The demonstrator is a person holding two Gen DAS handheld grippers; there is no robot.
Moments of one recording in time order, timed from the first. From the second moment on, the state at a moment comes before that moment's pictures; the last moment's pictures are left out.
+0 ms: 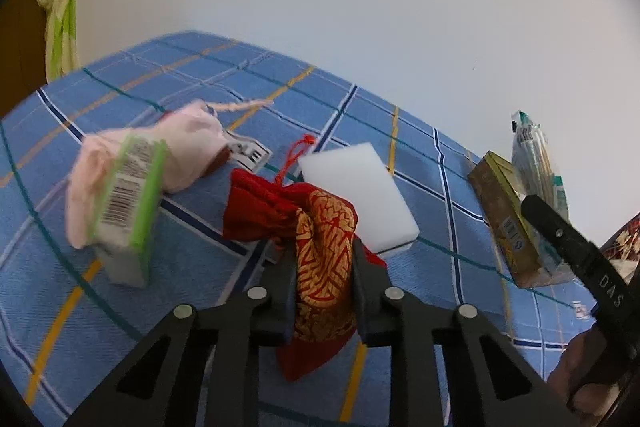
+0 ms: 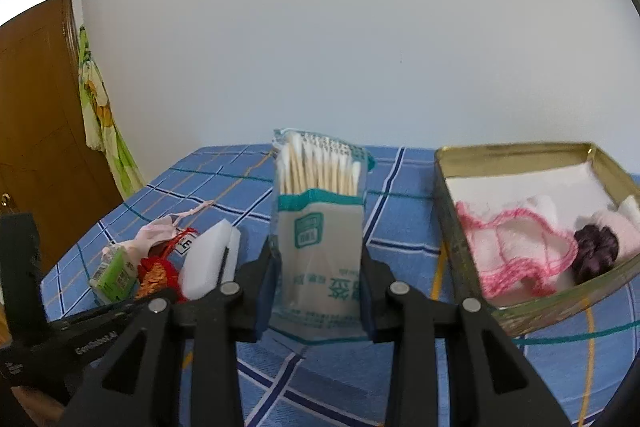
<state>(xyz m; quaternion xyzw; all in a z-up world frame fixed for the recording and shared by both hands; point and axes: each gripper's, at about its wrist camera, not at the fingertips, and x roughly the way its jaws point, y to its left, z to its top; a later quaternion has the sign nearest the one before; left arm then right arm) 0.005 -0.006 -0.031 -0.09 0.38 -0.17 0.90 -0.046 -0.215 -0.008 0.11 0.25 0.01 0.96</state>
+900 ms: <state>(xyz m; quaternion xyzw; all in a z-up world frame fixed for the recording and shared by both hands) -0.054 -0.116 0.040 0.00 0.21 -0.23 0.95 -0.103 -0.276 0.019 0.10 0.16 -0.07 0.98</state>
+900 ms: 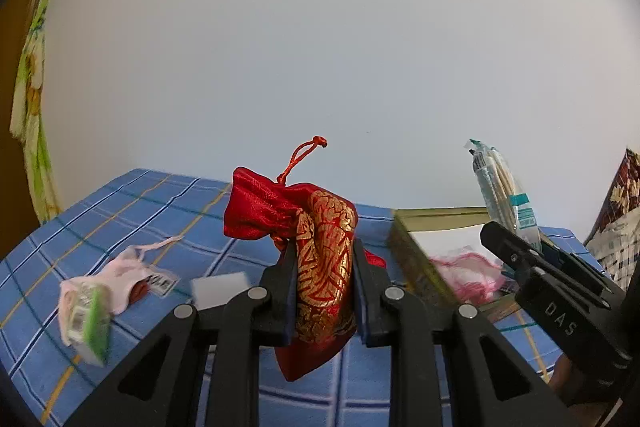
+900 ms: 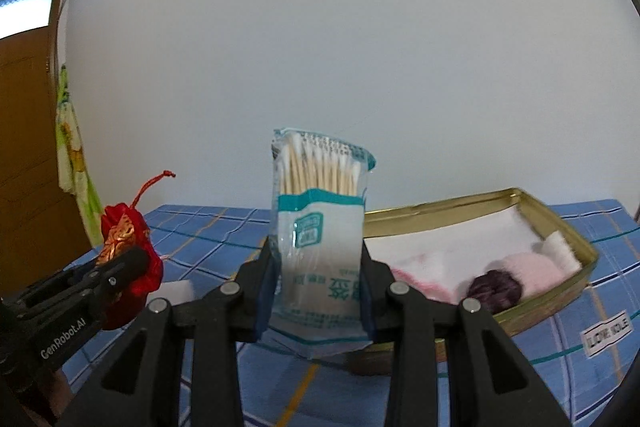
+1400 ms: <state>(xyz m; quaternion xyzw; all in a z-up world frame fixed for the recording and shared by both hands) -0.055 -0.200 0.043 0.02 0.19 -0.28 0.94 -0.125 -0.337 0.023 0.09 0.14 -0.16 0.97</state>
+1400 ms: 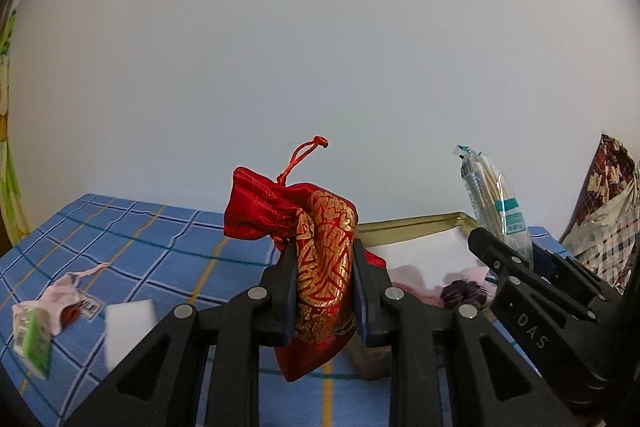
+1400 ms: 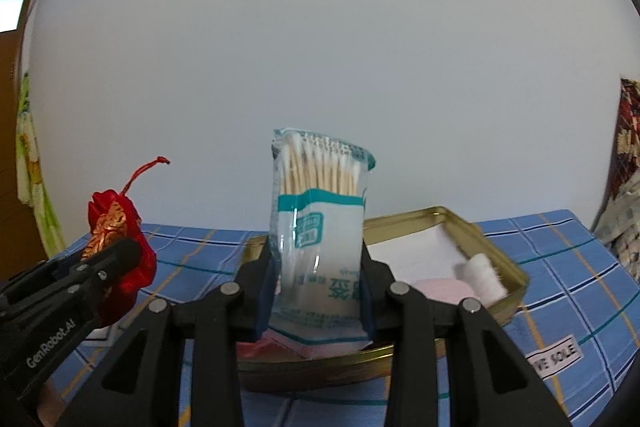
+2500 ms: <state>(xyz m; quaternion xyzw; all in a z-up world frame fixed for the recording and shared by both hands) -0.025 -0.320 0.003 0.08 0.22 -0.33 0.92 -0.118 -0.420 0.016 0.06 0.18 -0.31 0.93</state>
